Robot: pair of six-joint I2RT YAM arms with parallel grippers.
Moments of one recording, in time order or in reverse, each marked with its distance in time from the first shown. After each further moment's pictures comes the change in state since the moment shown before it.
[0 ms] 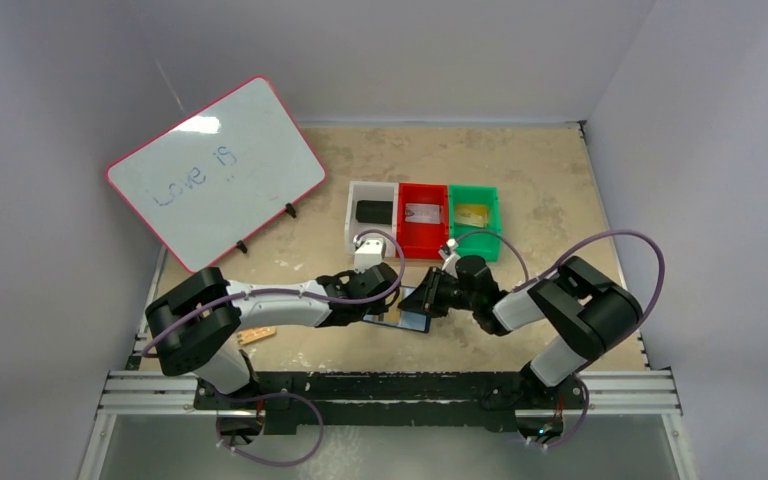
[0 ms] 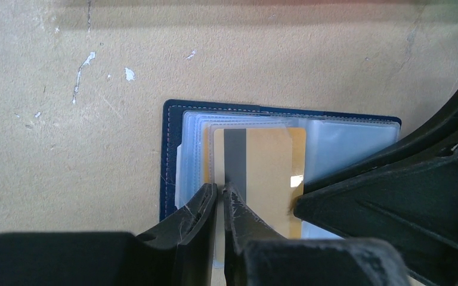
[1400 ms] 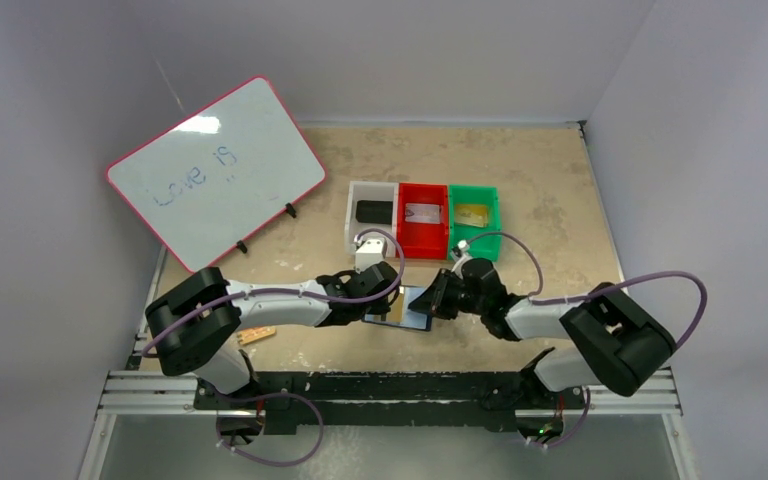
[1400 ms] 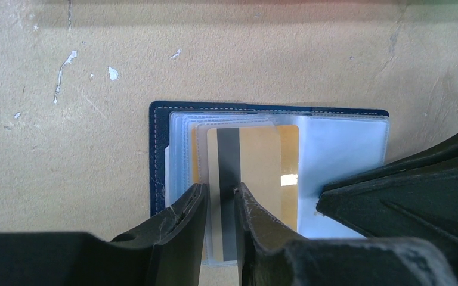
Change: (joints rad) left arm 0.004 0.000 0.000 0.022 0.029 -0.010; right arm 0.006 -0.220 -0.029 -0.236 0.126 -0.021
